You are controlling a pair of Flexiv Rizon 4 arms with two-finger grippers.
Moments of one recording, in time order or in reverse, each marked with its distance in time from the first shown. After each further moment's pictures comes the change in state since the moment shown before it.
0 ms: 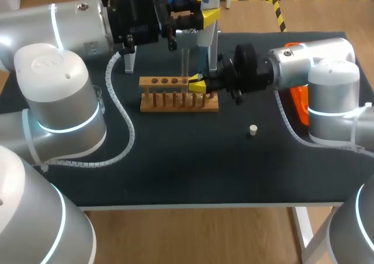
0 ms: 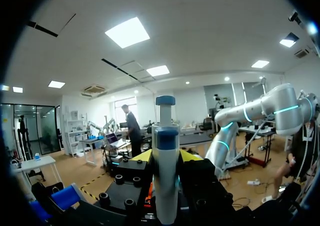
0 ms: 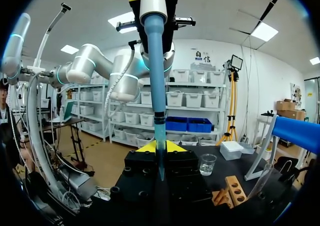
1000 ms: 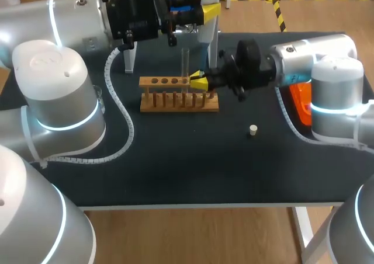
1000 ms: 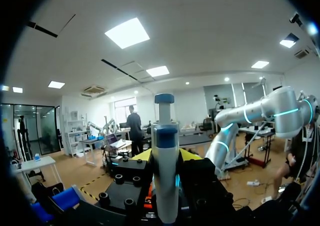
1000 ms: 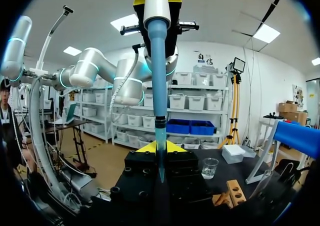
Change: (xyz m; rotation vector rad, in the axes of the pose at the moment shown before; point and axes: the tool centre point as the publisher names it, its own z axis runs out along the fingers) left arm 0.000 -0.008 0.000 -0.002 0.001 -0.002; right arm 0.006 0.014 -0.002 -0.016 0.023 0.002
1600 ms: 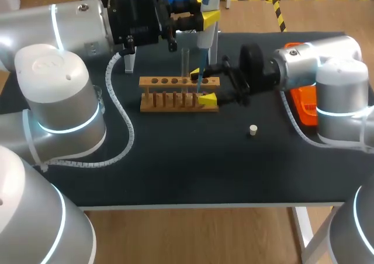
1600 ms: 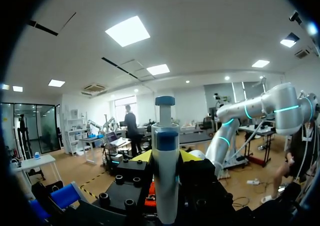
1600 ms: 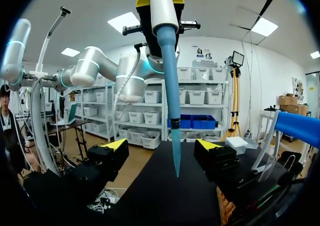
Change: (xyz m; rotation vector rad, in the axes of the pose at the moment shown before) left arm 0.000 0.011 0.000 -0.004 0.001 0.000; right arm 0.011 -0.016 -0.012 0.042 0.000 0.040
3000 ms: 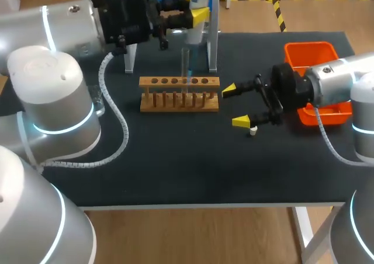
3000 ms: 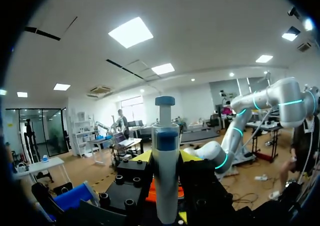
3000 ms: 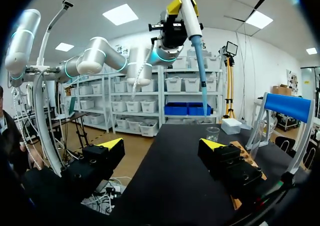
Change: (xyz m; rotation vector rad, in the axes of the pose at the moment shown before) left arm -0.026 0.008 -0.025 -0.006 -0.074 0.051; right arm 0.039 -0.041 -0.064 0.087 -0.053 0.031
